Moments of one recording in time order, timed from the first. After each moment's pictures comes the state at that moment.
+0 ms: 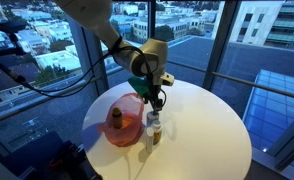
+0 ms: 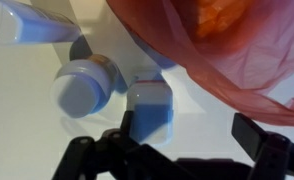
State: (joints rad) arm -0.06 0.39 -0.07 -2.10 0.09 2.42 0.18
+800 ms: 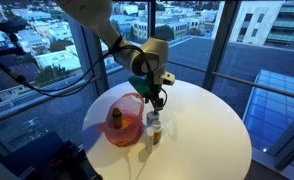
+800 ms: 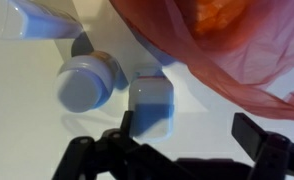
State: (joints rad) arm -0.06 0.38 -0.07 -2.10 0.09 2.42 0.17
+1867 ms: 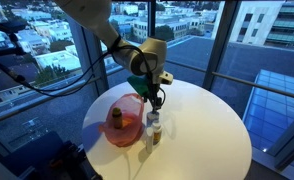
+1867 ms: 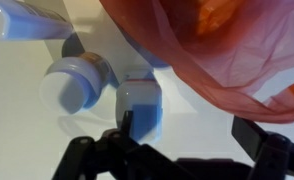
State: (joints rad) arm -0.06 0.39 -0.05 -2.10 0.09 2.42 0.17
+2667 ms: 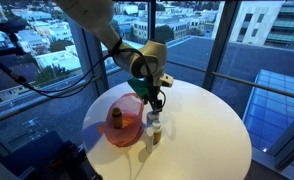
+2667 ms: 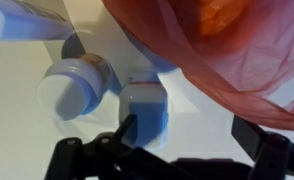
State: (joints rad) arm -0.07 0.41 -0.05 -2.10 0.09 2.43 0.17
